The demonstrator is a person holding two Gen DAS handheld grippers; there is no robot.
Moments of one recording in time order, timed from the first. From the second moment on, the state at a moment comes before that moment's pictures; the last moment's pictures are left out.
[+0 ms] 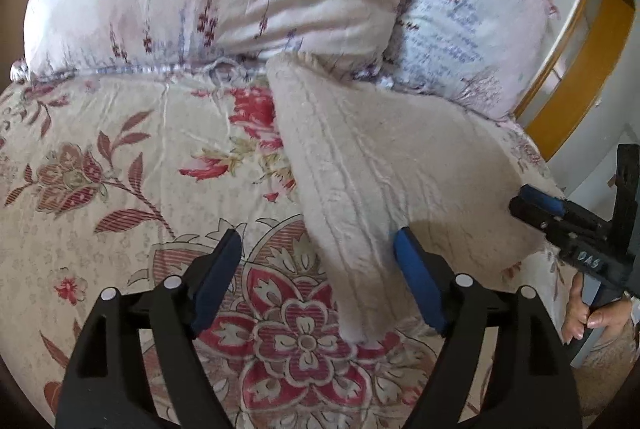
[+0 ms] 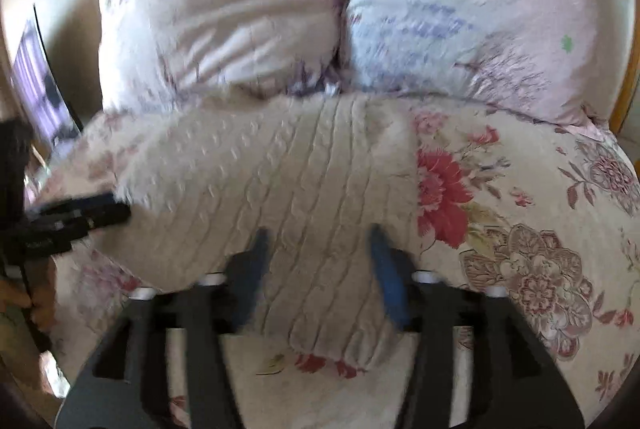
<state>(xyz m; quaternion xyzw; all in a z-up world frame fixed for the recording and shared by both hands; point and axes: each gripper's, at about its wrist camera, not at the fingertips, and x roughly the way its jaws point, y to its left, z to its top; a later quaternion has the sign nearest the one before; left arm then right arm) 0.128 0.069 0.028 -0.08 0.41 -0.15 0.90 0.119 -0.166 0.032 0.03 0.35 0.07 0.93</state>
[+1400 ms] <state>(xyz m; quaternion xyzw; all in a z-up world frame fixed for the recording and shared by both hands) 0.086 0.022 0.002 0.04 0.46 -0.05 0.89 0.079 -0.147 -0.019 0.01 0.43 -0.03 0.90</state>
